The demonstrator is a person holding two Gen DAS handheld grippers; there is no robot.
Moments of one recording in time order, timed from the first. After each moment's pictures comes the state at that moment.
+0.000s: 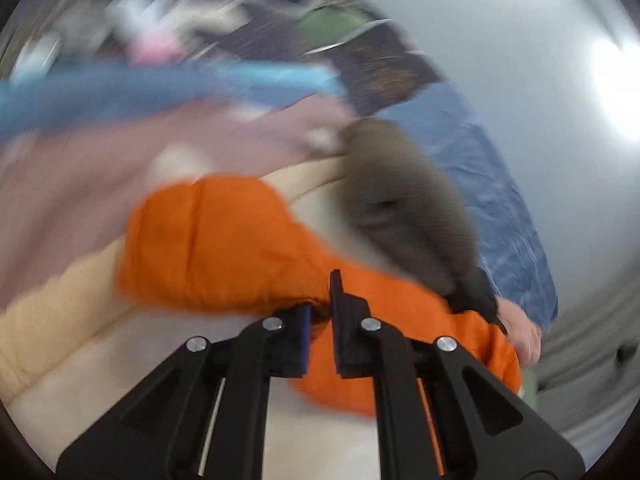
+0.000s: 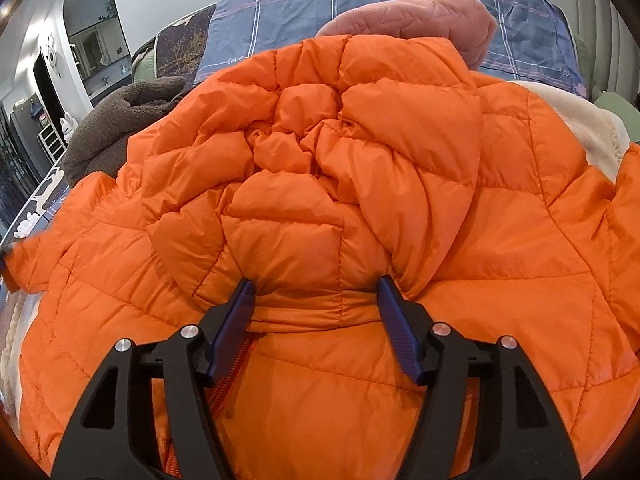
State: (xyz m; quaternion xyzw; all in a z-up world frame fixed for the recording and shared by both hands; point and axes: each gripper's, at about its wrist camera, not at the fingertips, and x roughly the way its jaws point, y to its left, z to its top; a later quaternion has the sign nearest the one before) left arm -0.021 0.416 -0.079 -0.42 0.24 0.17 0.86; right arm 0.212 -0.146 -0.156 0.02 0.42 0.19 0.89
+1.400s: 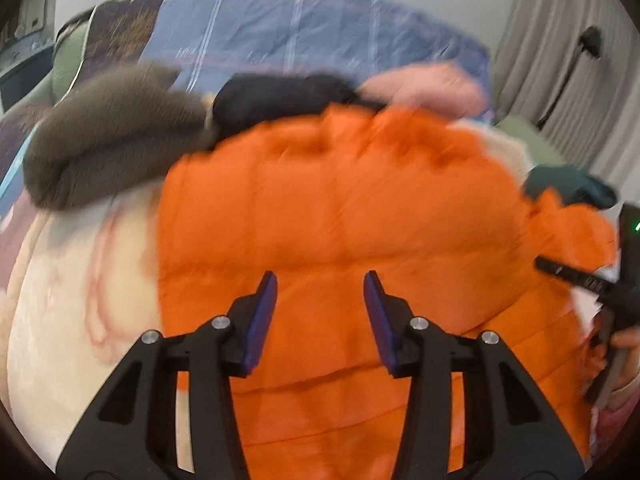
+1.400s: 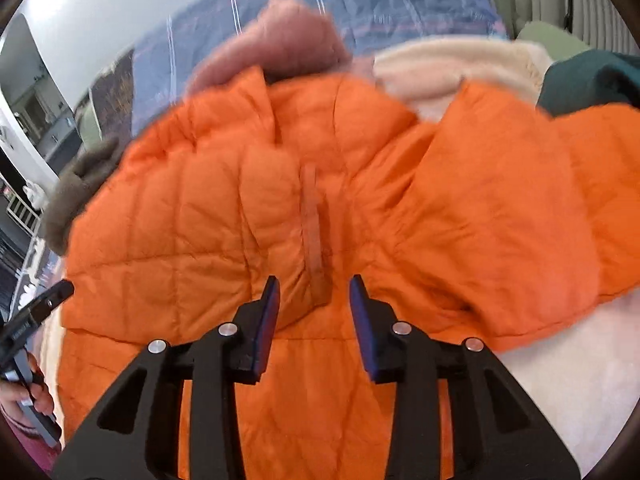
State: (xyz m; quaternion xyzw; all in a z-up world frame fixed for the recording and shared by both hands) left arm 0.121 0.143 -0.056 -0.08 0.38 -0.08 0.92; right arm 0.175 -0.280 -0.092 0.12 0.43 0.10 0.89
